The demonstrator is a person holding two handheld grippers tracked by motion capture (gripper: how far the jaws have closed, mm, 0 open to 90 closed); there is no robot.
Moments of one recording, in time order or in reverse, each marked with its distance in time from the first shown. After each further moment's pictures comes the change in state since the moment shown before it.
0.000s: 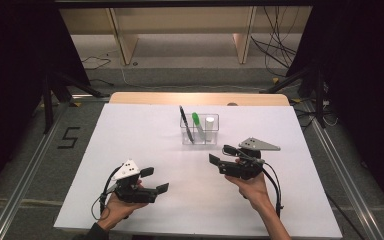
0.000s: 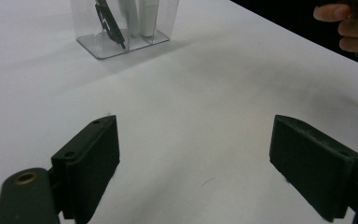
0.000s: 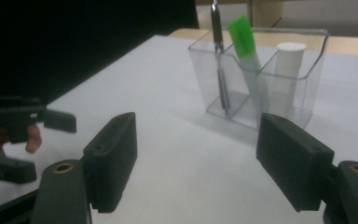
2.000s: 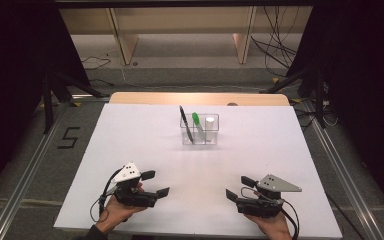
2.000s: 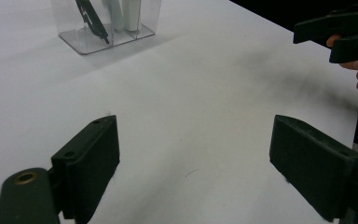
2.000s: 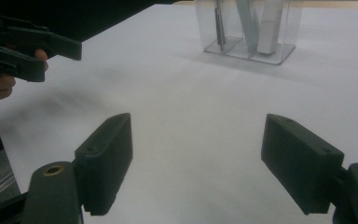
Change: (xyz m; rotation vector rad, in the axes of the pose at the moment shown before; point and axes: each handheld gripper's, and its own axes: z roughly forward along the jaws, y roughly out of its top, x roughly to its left) left arm -0.007 -0.002 -0.005 0.019 -0.043 0.017; right arm 0.007 -0.078 -0.059 0.006 -0.027 -0.040
